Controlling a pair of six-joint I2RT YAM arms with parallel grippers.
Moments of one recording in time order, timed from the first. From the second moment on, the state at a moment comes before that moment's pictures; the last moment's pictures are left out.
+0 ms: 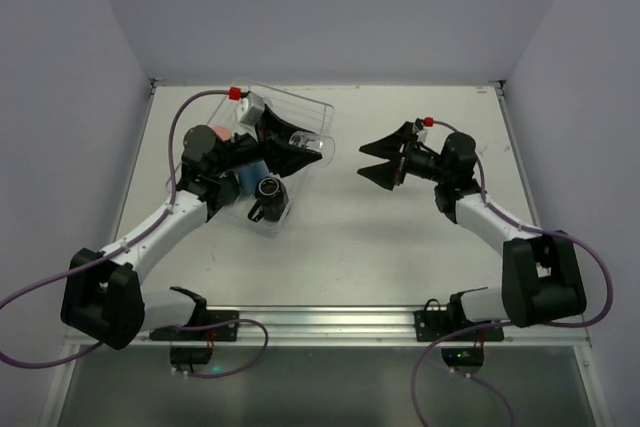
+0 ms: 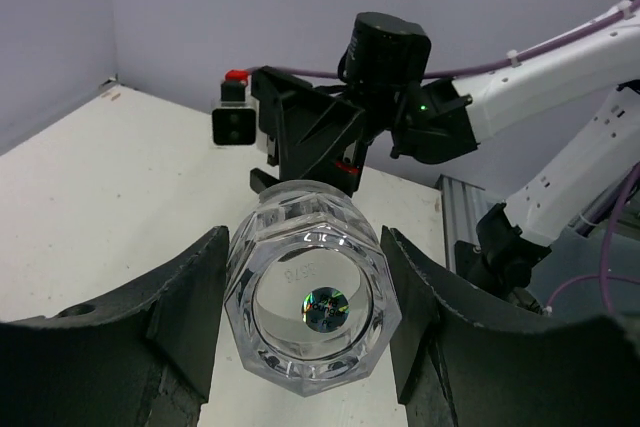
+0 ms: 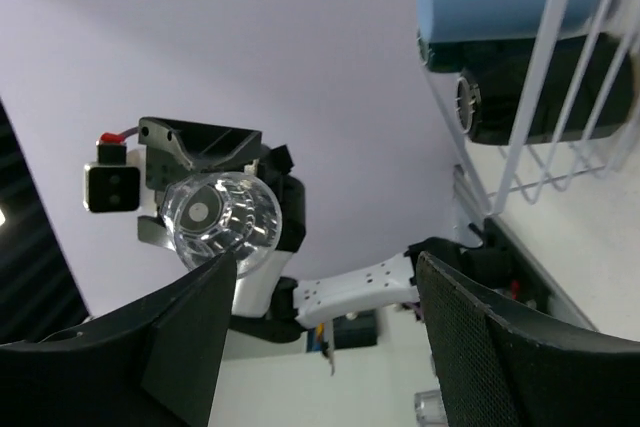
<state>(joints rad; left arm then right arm) -0.39 1.27 0.86 0.70 0.89 -0.50 0.18 1.35 0.69 0.56 -0.94 1.58</state>
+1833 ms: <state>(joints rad) -0.47 1.19 1.10 0.07 0.05 -0.31 0.21 1.26 0.89 0.03 -0.55 1.17</state>
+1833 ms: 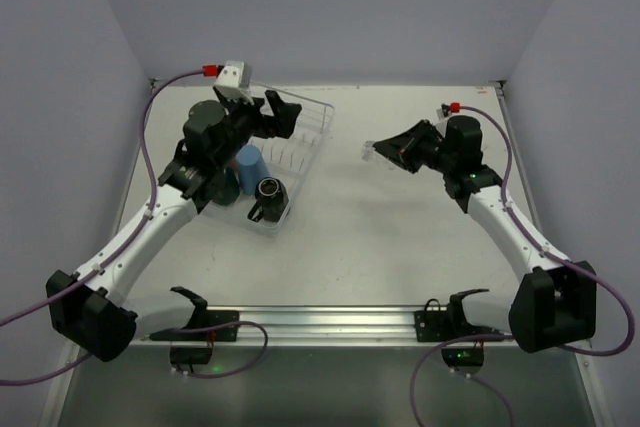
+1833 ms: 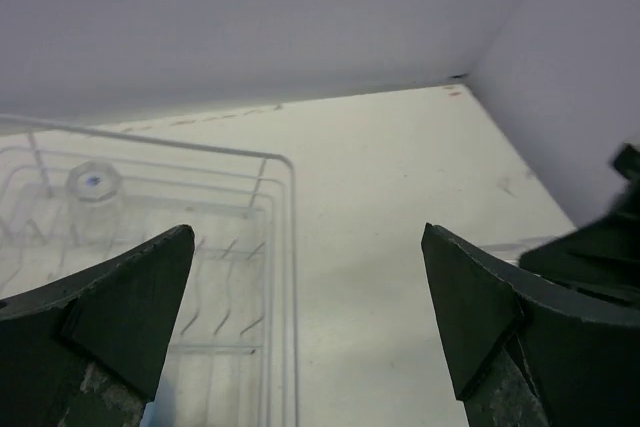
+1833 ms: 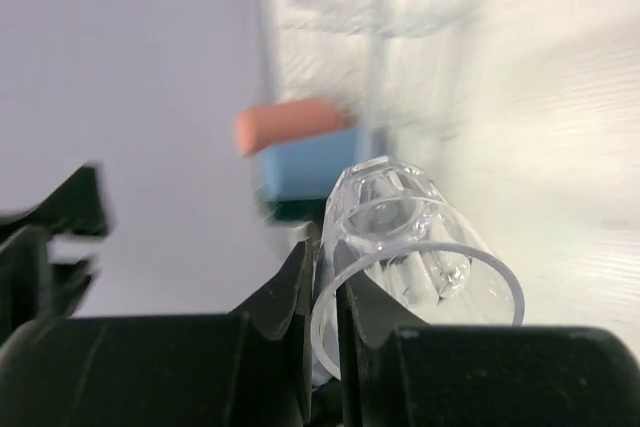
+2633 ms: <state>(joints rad) -0.26 1.71 1.64 -0.47 -0.23 -0.31 0.18 1.65 1.20 -0.80 0.35 0.57</state>
